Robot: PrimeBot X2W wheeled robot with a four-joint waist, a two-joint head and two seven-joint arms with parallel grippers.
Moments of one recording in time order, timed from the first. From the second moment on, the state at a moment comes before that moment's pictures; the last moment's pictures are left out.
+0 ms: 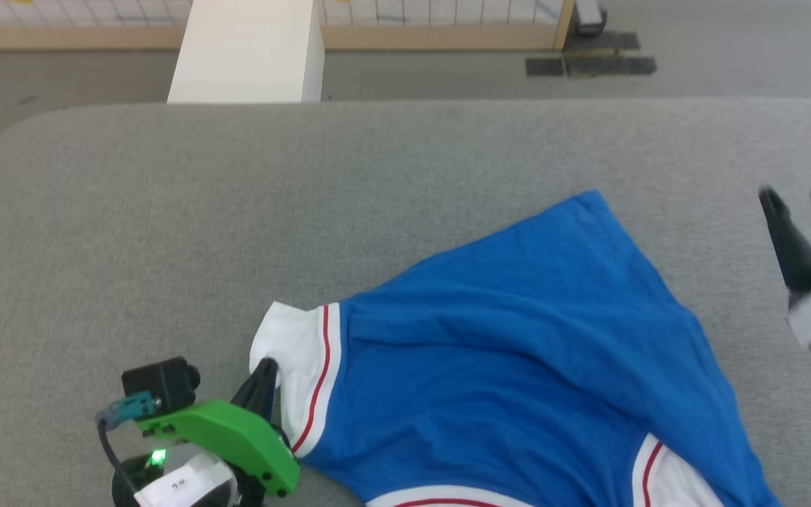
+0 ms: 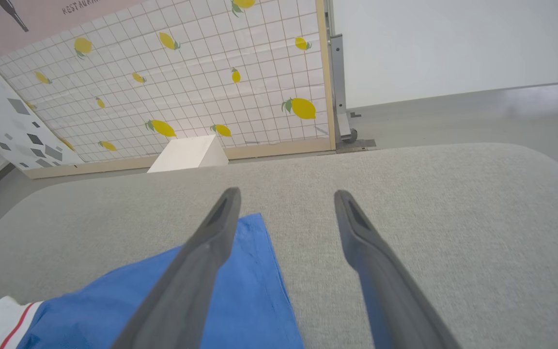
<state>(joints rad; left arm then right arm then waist) 0.05 0.22 -0.25 -0.17 -0.64 0.23 0.25 -0.24 -0.30 -0.16 -0.04 0.52 0.13 0.37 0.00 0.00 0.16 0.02</state>
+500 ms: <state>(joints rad) -0.06 0.18 -0.30 -0.16 -0.64 0.21 0.22 -0.70 -0.42 0.12 0.33 0.36 0.13 0.79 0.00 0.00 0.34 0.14</state>
